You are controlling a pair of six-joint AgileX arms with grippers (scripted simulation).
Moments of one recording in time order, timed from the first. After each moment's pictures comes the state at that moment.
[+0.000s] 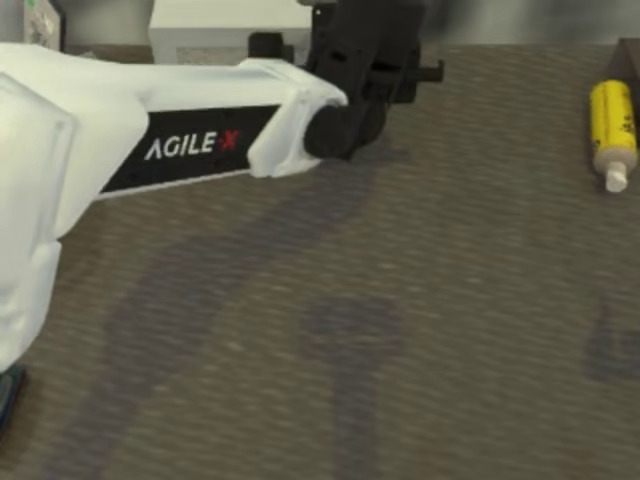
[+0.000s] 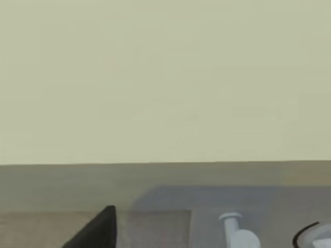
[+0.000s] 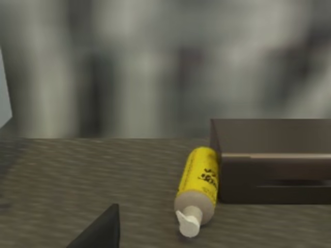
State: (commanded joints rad) left arm -0.63 2.19 1.60 0.07 -0.57 -0.30; right arm 0.00 0.00 0.00 0.00 0.00 0.00
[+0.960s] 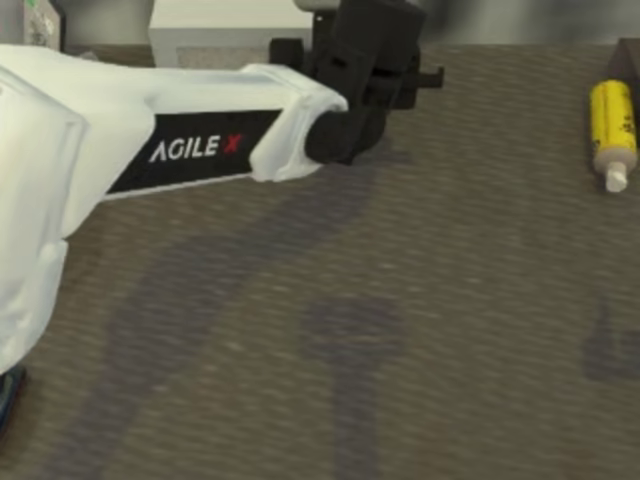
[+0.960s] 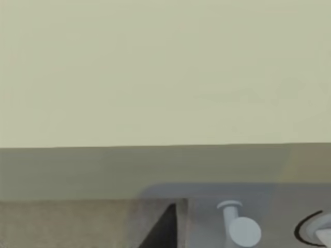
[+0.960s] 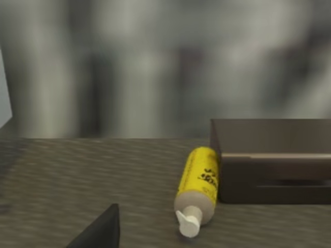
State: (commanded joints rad) left arm -0.63 2.20 1.60 0.07 -0.56 -0.30; right arm 0.00 0.00 0.00 0.00 0.00 0.00
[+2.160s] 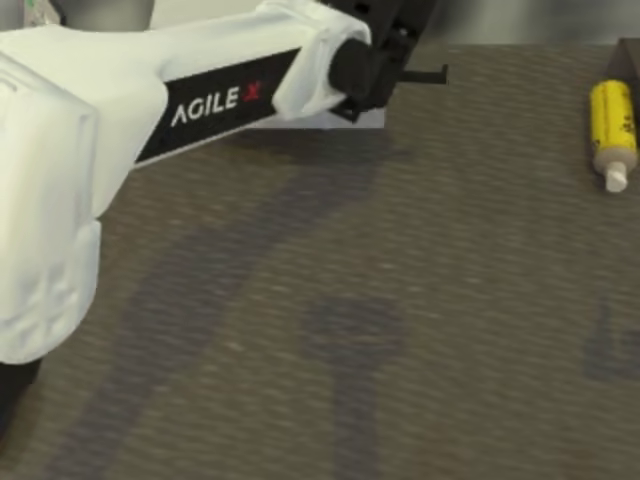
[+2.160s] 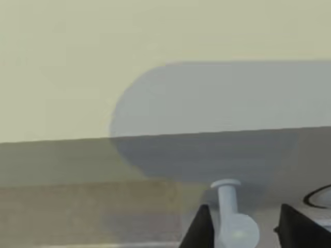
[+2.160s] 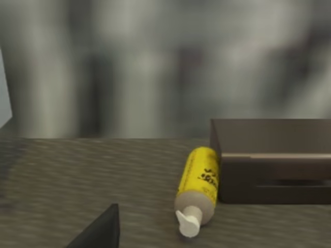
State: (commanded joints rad) left arm -0.66 2.30 1.90 -0.39 -0.46 -0.40; right arm 0.00 0.00 0.00 0.00 0.00 0.00
